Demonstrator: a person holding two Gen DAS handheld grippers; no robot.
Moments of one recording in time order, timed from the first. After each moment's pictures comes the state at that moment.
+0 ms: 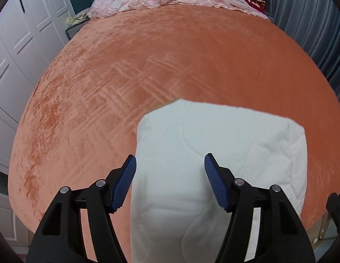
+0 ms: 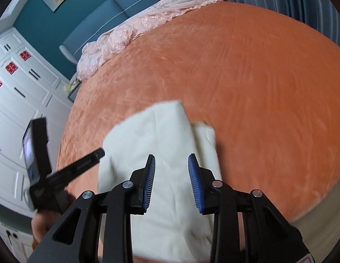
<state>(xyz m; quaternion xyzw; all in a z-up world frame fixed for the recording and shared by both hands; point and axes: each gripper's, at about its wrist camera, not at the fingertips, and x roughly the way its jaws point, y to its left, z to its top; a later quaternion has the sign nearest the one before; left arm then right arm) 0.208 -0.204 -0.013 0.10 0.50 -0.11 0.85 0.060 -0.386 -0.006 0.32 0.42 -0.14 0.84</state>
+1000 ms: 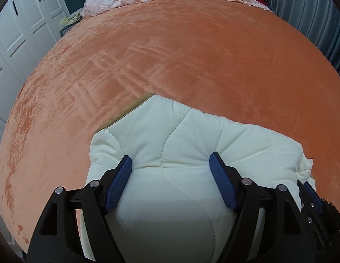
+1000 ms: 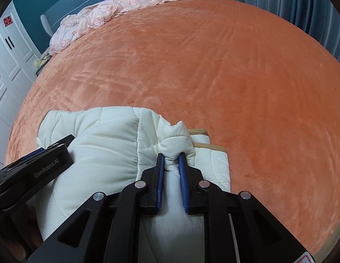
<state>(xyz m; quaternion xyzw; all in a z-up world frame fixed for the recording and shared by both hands) 0.238 -0.247 -0.111 0.12 0.49 -0.11 0.85 0.129 -0.381 -0.131 0.22 0.45 -0.19 0.84</state>
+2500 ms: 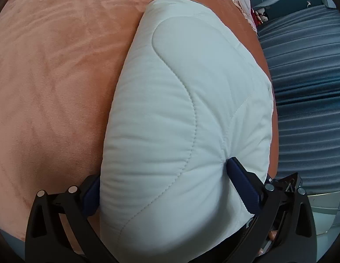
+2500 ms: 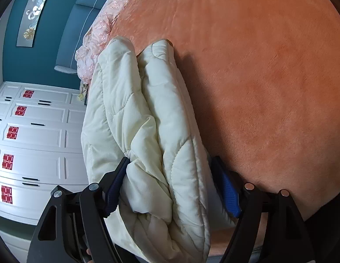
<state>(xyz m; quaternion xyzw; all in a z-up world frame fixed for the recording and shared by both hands) 0.145 -0.099 -0.138 -0.20 0.63 -0.24 0.71 0.010 -0.394 -0.161 0.53 0.43 -0.04 0.73</state>
